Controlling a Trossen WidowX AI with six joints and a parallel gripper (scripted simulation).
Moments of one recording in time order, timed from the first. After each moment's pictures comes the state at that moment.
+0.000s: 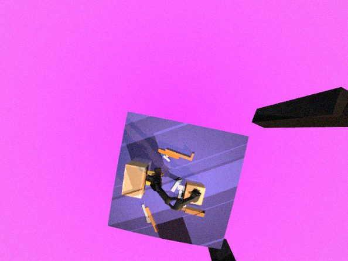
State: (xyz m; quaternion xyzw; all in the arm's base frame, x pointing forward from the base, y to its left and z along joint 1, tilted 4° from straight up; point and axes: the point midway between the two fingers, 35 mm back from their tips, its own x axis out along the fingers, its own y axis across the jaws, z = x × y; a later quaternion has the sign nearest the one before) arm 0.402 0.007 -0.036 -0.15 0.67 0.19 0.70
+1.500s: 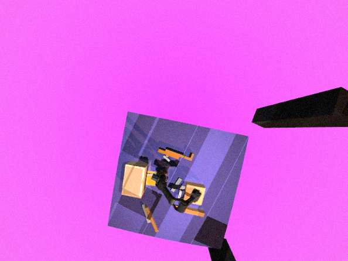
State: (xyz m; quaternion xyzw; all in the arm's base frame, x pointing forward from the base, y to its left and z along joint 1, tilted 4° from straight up) arm 0.360 -0.017 -0.040 -0.15 0.67 0.19 0.70
